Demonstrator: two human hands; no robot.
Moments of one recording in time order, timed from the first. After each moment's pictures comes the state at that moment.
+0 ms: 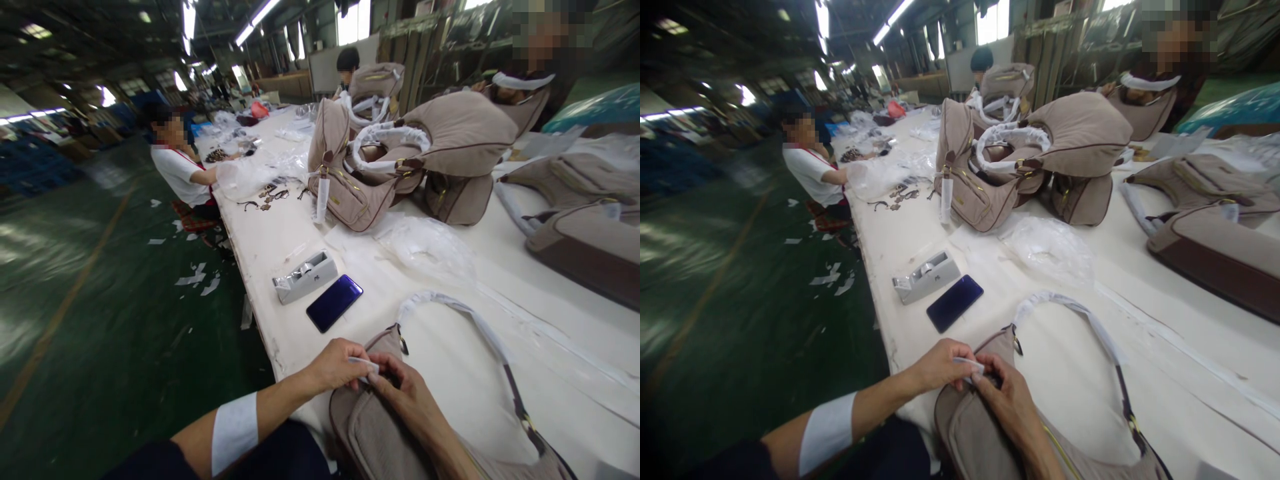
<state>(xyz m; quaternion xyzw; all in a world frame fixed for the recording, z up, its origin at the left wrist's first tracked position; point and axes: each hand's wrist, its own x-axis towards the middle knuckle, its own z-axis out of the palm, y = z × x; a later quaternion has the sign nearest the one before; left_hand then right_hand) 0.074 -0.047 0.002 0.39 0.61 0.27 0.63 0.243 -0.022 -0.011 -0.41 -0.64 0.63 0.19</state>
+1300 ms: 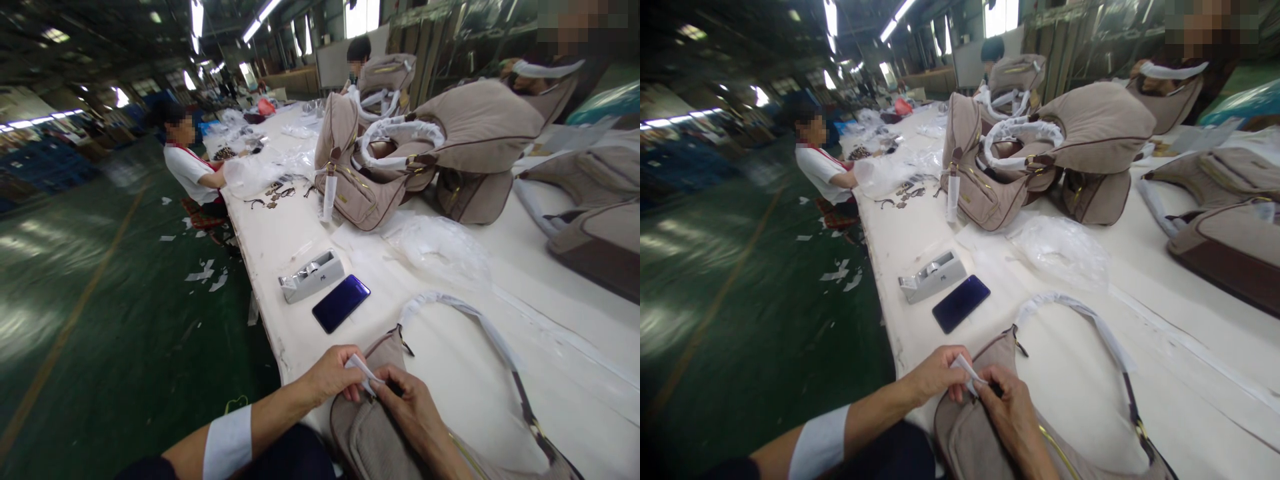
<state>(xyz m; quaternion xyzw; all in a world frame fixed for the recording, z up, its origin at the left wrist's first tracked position) 0.066 -0.061 -0.005 0.28 0.61 0.32 0.67 0.233 -0.031 -0.018 -0.42 -0.66 0.59 0.19</state>
